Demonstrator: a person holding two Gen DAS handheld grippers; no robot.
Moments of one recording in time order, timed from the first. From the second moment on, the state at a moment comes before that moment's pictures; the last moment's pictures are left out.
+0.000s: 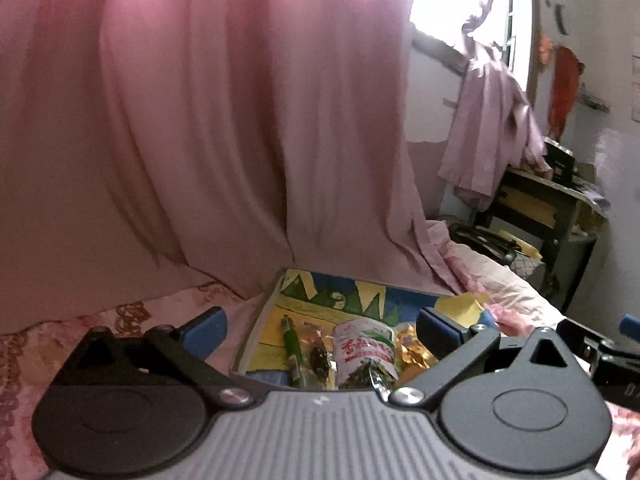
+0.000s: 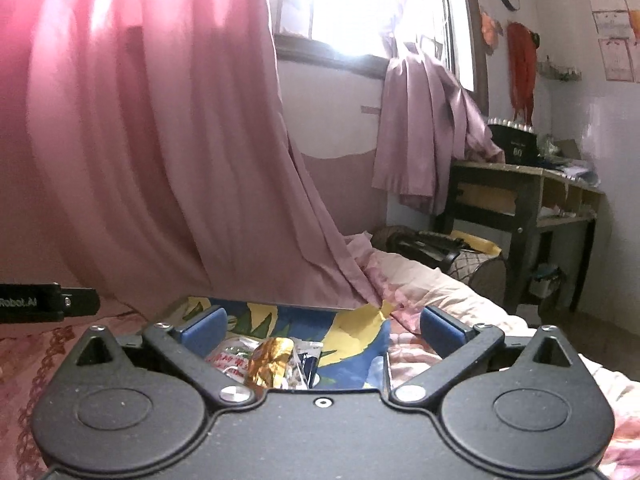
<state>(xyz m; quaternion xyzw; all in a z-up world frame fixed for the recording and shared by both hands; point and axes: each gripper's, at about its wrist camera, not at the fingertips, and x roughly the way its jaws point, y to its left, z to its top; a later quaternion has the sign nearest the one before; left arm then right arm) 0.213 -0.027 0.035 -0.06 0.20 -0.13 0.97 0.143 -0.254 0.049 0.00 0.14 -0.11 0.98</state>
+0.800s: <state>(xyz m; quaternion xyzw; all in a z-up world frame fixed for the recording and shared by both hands) 0.094 -0.021 0.017 0.00 0.23 -0.14 0.96 0.028 -0.241 0.043 0.05 0.19 -0.12 0.97</state>
